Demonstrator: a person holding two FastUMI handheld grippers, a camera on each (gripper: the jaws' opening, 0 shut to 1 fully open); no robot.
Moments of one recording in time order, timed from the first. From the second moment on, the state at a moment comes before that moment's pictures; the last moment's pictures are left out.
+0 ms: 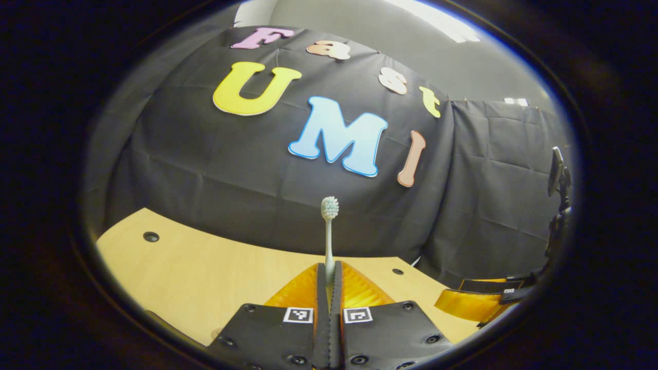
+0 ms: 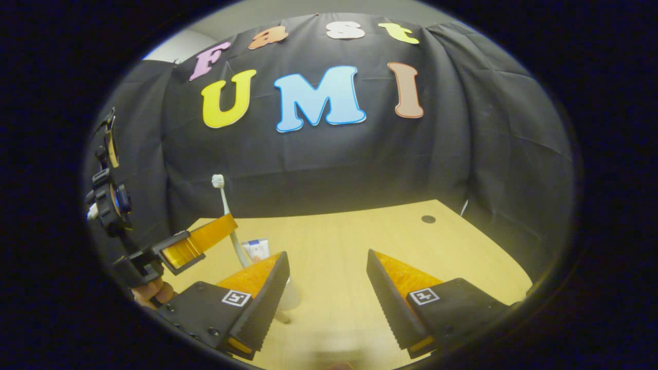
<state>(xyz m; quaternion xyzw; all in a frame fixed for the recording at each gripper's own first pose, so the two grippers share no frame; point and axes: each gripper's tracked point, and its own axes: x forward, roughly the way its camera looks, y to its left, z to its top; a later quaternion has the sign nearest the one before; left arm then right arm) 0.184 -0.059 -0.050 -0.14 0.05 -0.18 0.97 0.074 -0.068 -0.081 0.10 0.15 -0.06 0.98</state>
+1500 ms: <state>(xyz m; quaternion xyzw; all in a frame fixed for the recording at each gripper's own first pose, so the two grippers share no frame) 0.143 -0.047 -0.126 -0.06 0.18 -0.17 0.97 0.068 -0.023 -0.058 0.12 0.21 -0.01 0.97</state>
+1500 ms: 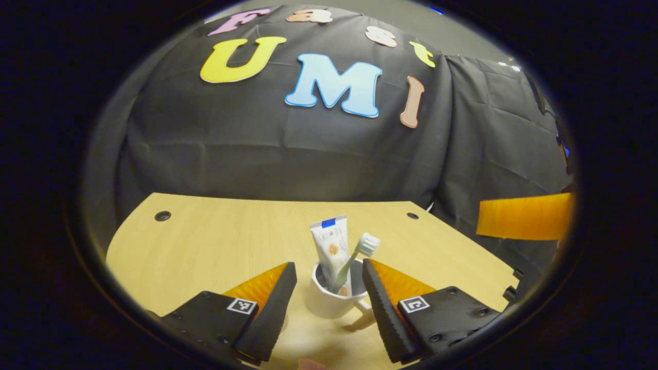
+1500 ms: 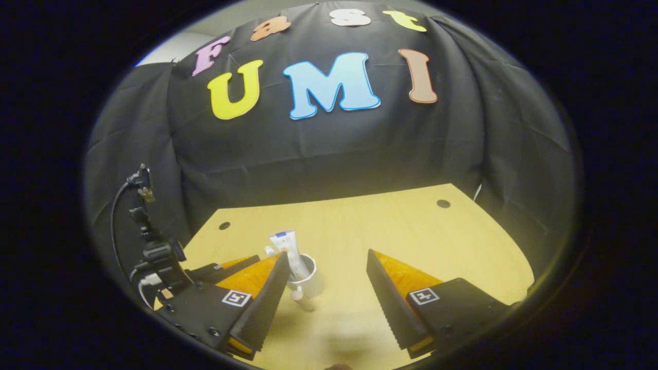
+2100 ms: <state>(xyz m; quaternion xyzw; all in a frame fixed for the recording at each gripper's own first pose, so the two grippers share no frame) 0.092 0.029 -0.093 -0.06 0.17 -0.09 0.98 0.081 0.021 -0.107 0.11 0.36 0.08 0.92</state>
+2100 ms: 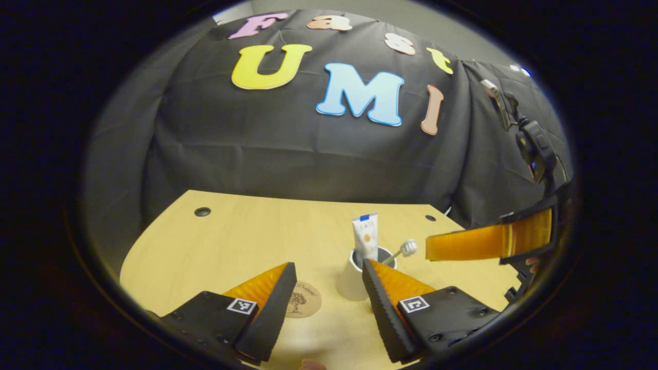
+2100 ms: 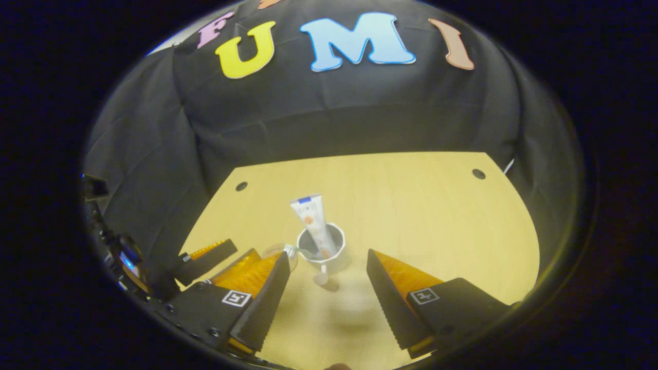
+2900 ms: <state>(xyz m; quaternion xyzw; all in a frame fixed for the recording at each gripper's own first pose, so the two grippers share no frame) 0.084 0.060 -0.043 -0.08 0.14 -0.11 0.98 0.098 0.038 -0.192 0.01 0.58 0.08 0.81</state>
